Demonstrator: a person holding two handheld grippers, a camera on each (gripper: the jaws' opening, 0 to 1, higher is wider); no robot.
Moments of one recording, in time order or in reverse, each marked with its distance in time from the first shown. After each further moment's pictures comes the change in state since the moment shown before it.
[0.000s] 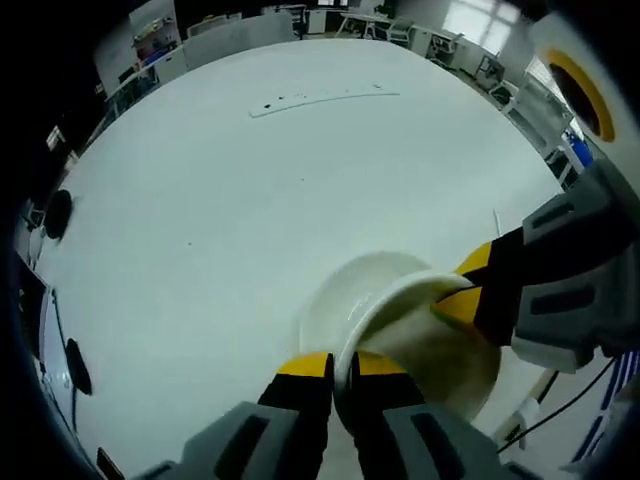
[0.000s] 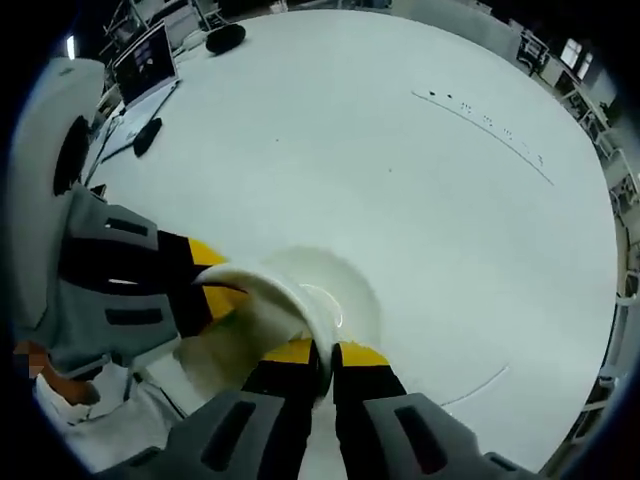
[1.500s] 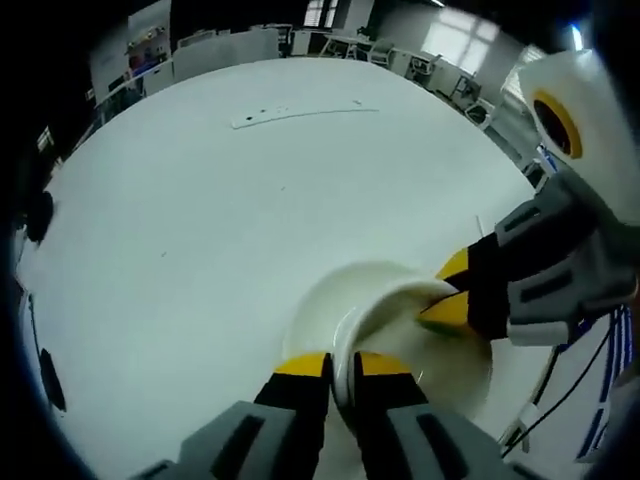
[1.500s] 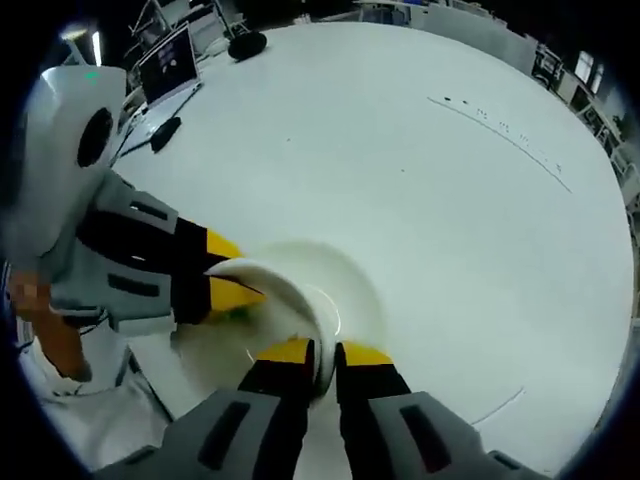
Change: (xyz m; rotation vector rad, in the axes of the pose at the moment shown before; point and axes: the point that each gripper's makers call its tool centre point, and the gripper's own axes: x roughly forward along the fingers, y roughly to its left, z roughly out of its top) left arm 0.019 -0.001 0.006 0.036 -0.138 -0.118; right arm 0.016 -0.003 -0.004 -0.071 -0.107 0.095
